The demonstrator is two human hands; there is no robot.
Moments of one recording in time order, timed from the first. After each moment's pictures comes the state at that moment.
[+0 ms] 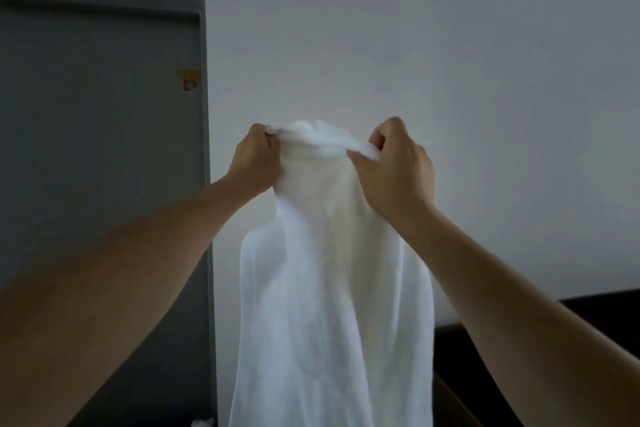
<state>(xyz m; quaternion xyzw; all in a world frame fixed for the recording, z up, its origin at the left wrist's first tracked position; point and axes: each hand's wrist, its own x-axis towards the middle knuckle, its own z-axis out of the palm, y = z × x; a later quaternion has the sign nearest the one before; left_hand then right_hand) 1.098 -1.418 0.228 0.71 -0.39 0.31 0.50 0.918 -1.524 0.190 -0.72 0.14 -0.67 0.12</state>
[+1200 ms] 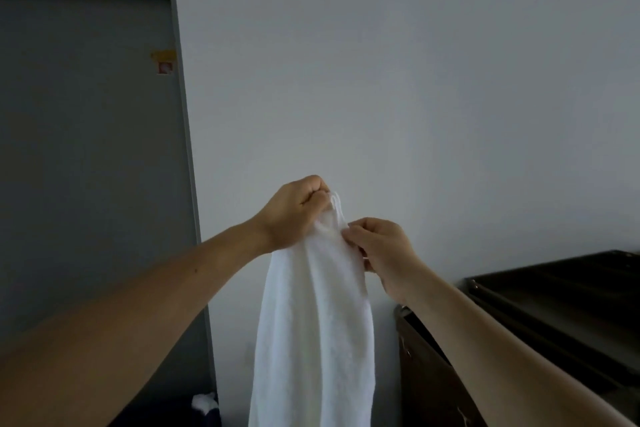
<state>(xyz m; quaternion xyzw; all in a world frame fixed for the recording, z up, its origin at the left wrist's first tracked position) 1.019 -1.426 0.138 0.66 -0.61 0.13 0.43 0.895 -1.534 0.079 -0.71 0.15 -0.38 0.57</state>
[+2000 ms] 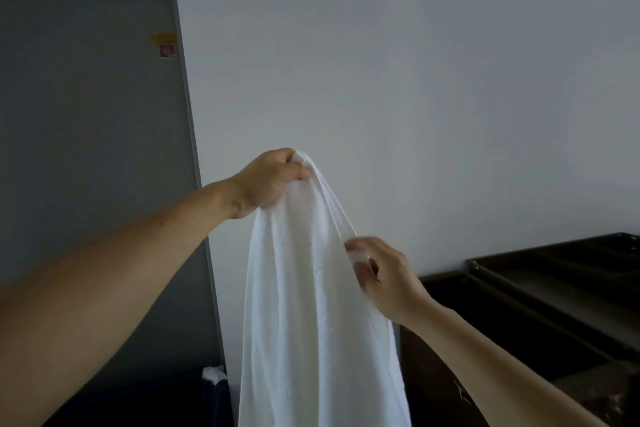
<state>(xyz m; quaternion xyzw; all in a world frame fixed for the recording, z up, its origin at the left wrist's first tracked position) 1.038 -1.404 0.157 0.69 -0.53 -0.06 0.49 0.883 -1.556 -0.004 -0.86 0.06 -0.42 0.28</state>
